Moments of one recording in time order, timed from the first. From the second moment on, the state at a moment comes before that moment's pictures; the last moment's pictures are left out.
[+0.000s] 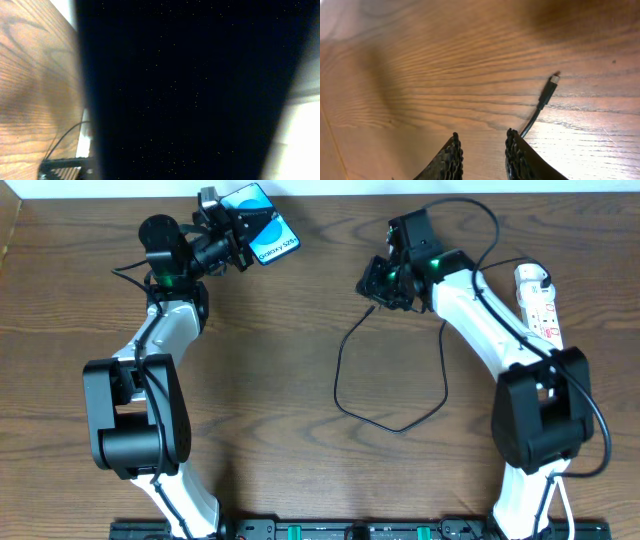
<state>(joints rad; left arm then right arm) 0.07 1.94 1.24 0.76 1.02 -1.69 0.37 2.04 1.61 -0.60 -0.32 0.78</state>
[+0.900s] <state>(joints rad) 0.08 1.95 1.24 0.36 0.96 -1.43 0.38 2.21 1.61 -0.62 -0.32 0.87</state>
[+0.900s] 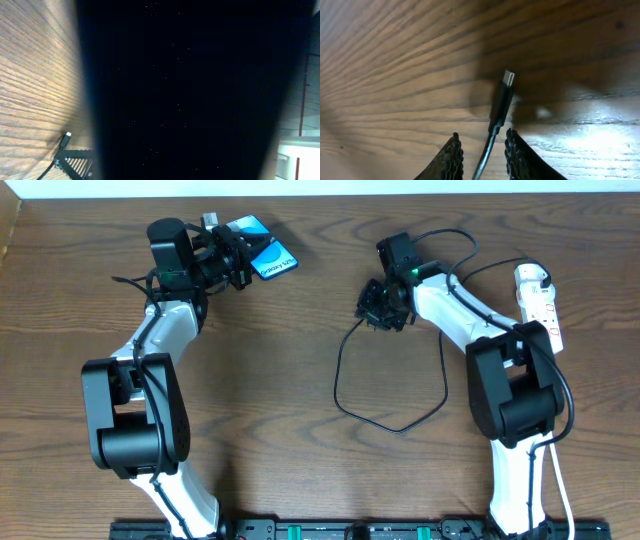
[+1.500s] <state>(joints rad) 0.08 1.95 1.24 0.36 0.97 -1.43 0.42 2.24 1.63 -0.58 -0.29 0.94</state>
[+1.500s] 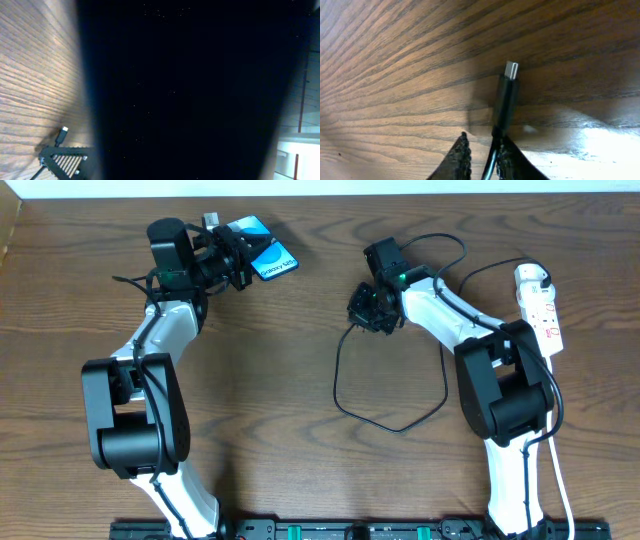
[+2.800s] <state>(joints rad) 0.08 1.95 1.24 0.54 1.32 -1.36 0.41 1.97 1.62 -0.58 -1.14 0.21</state>
